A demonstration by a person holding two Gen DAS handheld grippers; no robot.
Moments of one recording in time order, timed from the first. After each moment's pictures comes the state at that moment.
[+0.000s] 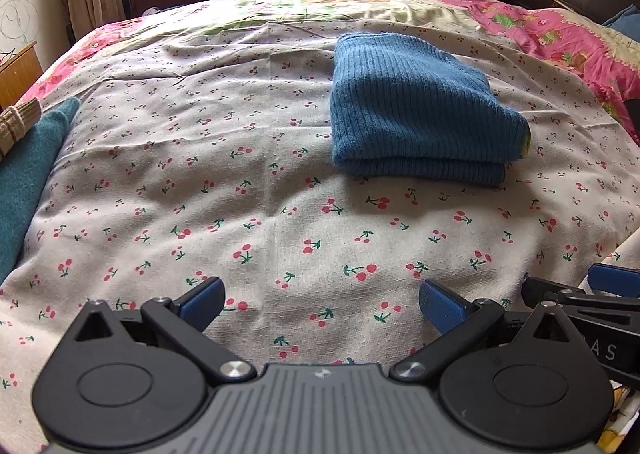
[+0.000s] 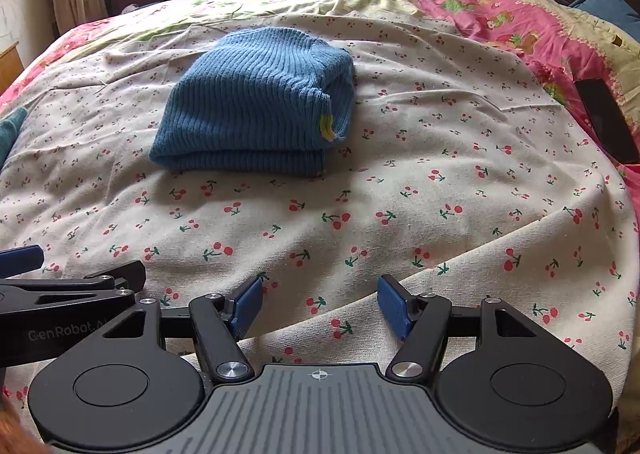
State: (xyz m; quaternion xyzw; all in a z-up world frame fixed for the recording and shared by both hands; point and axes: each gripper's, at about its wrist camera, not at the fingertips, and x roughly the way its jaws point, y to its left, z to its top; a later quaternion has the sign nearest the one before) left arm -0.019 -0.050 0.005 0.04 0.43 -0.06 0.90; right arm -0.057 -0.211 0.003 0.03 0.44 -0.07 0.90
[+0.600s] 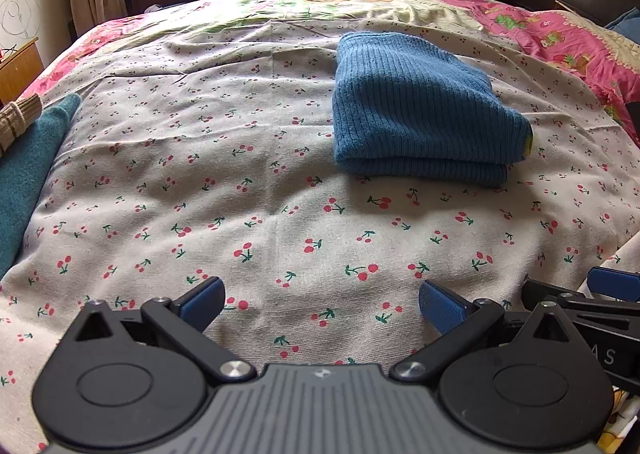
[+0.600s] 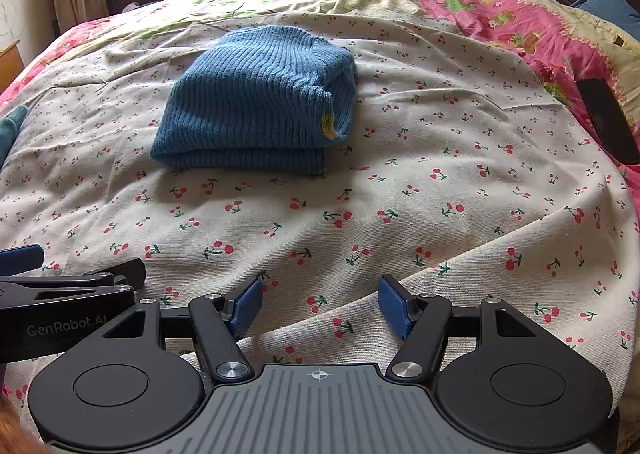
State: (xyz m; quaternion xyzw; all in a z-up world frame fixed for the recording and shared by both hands) left arm -0.018 -0.048 0.005 0.04 0.43 -0.06 0.90; right arm -0.056 -0.211 0.003 0.03 0.44 -0.07 0.90
